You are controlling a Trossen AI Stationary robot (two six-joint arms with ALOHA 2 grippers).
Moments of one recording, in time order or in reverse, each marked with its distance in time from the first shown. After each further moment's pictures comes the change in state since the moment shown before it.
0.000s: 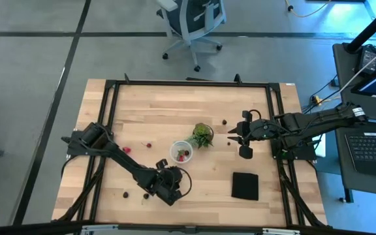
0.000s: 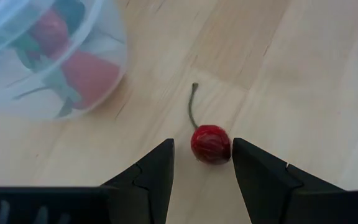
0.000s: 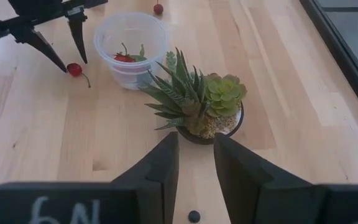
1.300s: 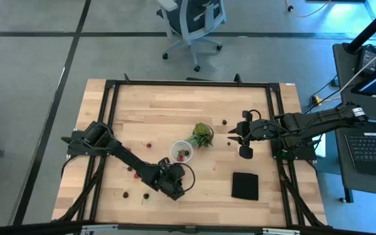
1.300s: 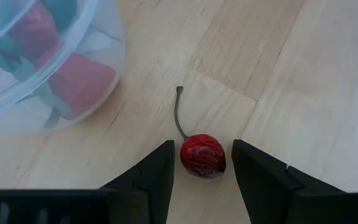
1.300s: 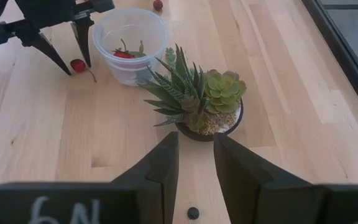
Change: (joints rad) left arm 0.055 0.017 0.000 0.032 0.092 0.006; right arm 0.000 0.001 0.000 -0.012 0.001 0.000
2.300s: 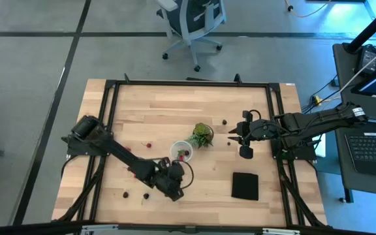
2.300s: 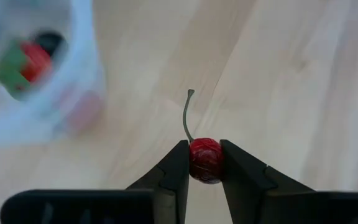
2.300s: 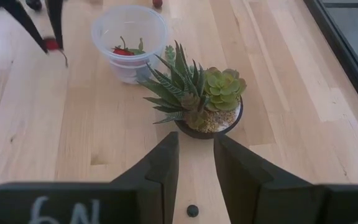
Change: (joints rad) left arm -0.010 -0.145 0.003 -0.010 0.055 0.026; right arm 0.000 0.000 0.000 -0.009 0.000 0.000
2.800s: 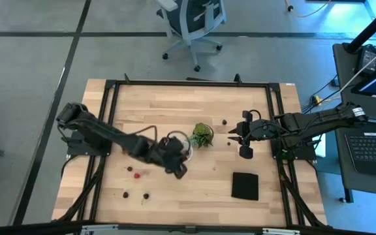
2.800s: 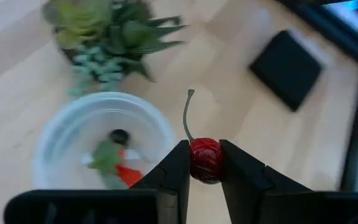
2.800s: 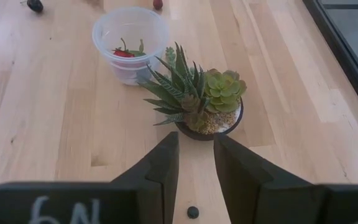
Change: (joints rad) left arm 0.170 -0.243 0.002 -0.050 0.000 0.004; right arm 0.000 0.000 0.000 0.006 0.000 -0.002
